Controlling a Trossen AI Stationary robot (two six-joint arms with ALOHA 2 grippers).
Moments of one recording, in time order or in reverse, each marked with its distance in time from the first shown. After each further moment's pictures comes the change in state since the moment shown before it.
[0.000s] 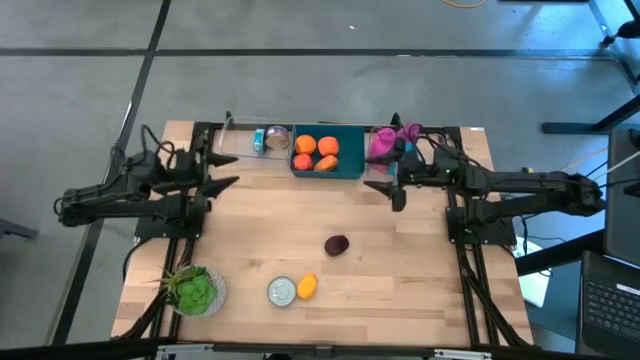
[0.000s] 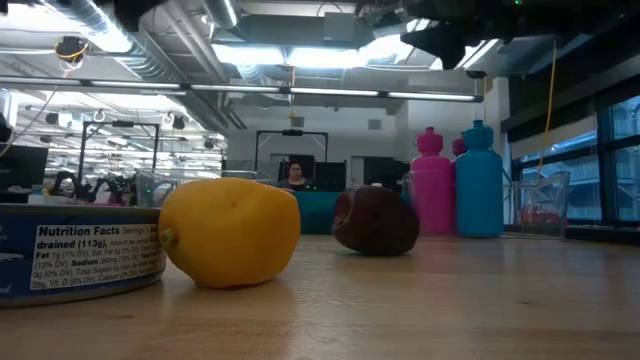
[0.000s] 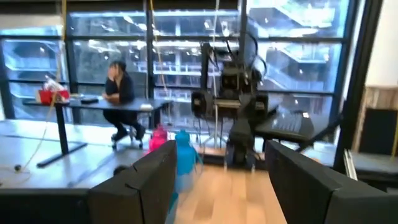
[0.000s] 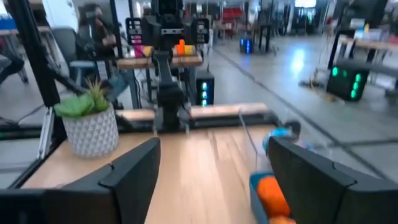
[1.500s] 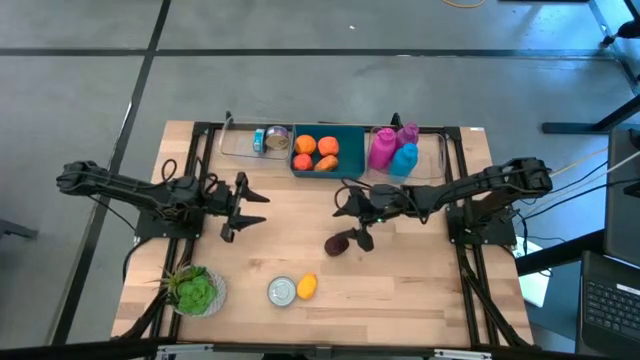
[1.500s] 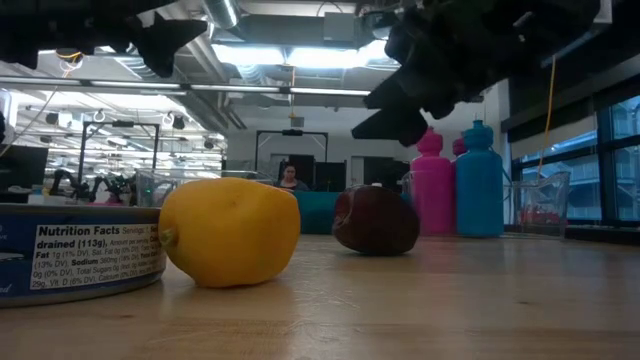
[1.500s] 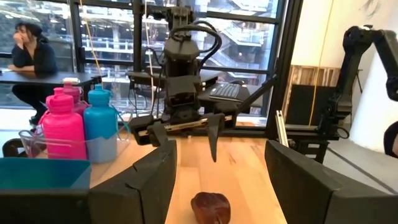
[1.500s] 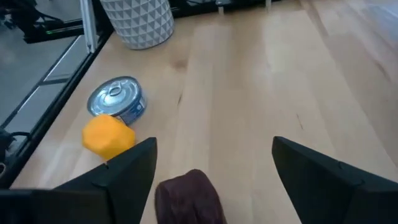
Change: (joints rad) left arm -0.276 0.273 -0.297 0.569 -0.006 -0.041; right arm 0.239 0.555 0.101 0.017 -0.023 0.157
